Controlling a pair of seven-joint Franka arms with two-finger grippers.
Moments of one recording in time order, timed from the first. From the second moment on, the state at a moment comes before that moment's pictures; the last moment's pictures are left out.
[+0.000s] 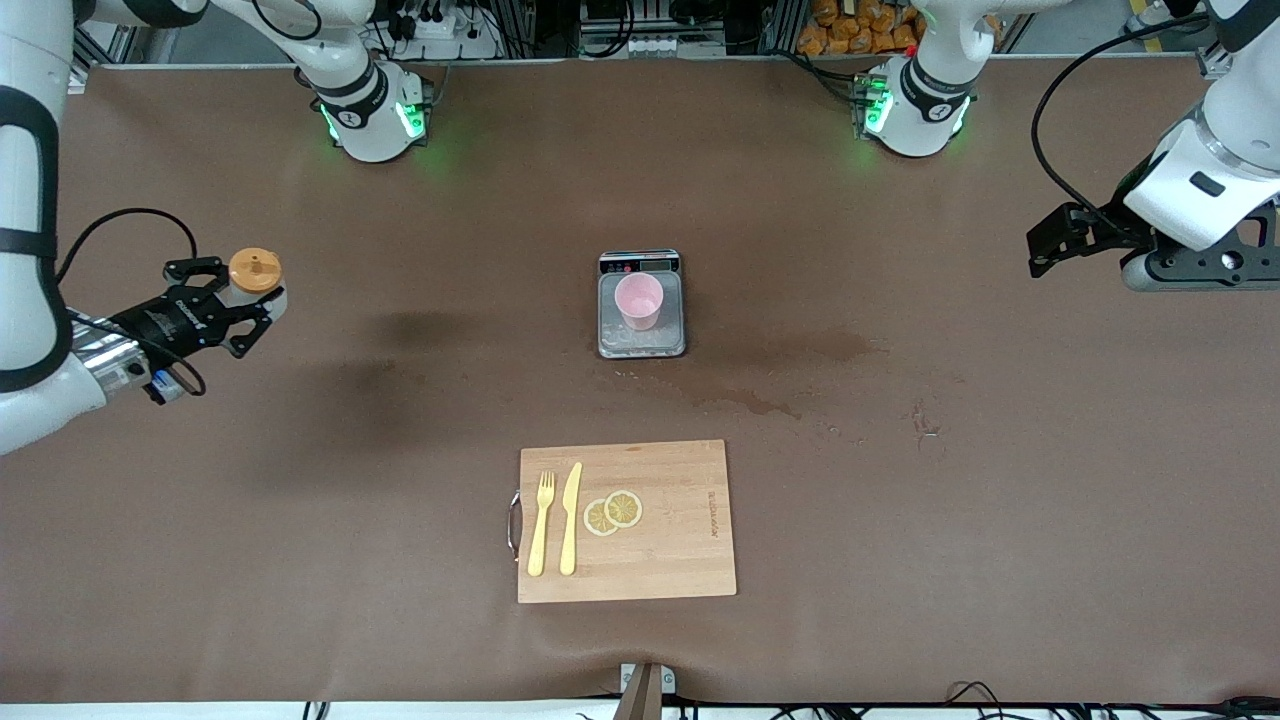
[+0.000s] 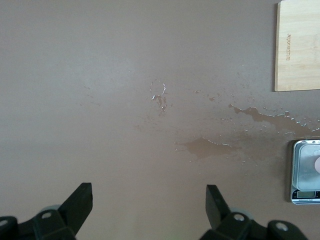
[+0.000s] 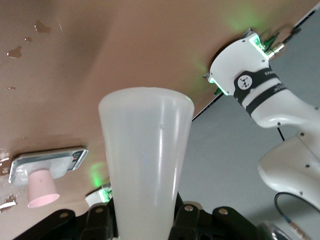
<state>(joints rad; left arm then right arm) 0.01 -0.02 -0.18 -1.62 0.02 1.61 -0.14 -0.20 0.59 -0.02 -1.36 0.44 0.96 0.93</state>
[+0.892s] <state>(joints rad) 0.01 -0.02 -0.18 -1.63 0.02 1.61 -0.14 -0.38 0.84 -0.02 -1.38 0.45 0.97 0.41</state>
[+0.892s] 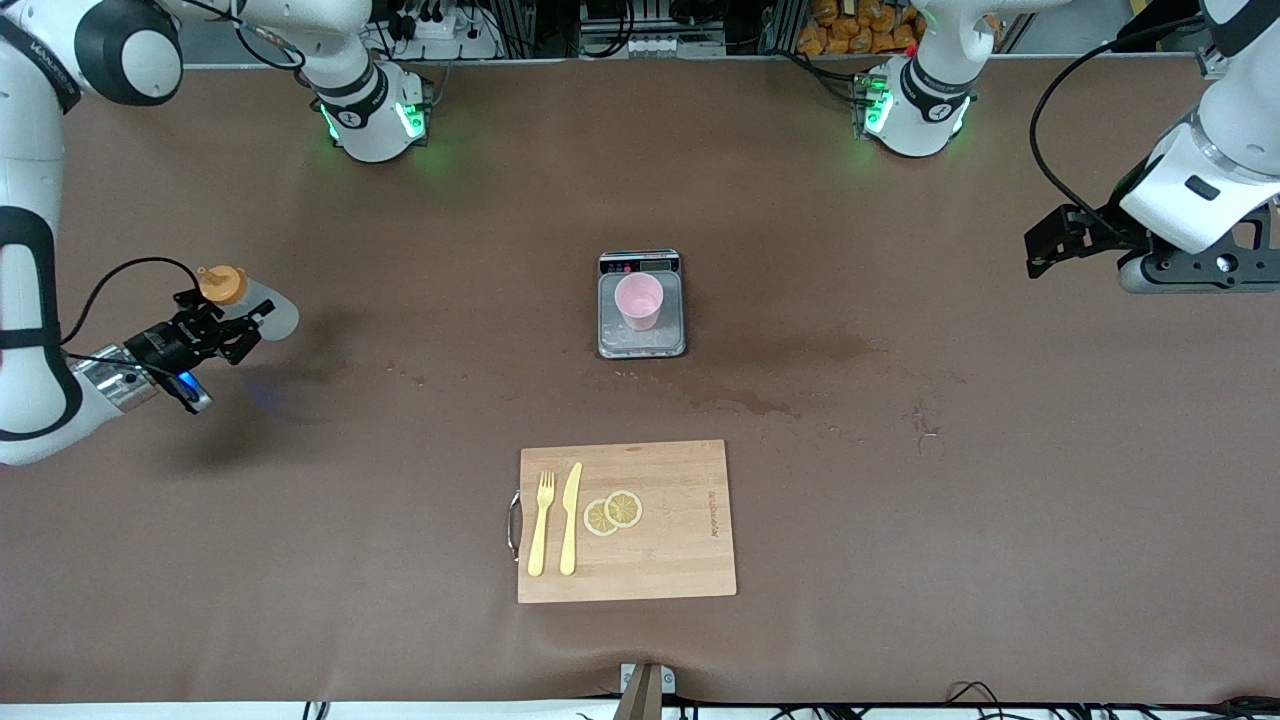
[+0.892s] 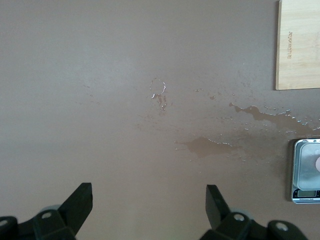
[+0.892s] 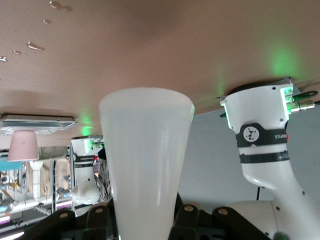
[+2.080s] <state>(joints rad) 0.01 -0.02 -0.18 -1.63 0.02 1.61 -0.14 -0.45 0.99 -0.02 -1.37 0.45 1.06 0.22</state>
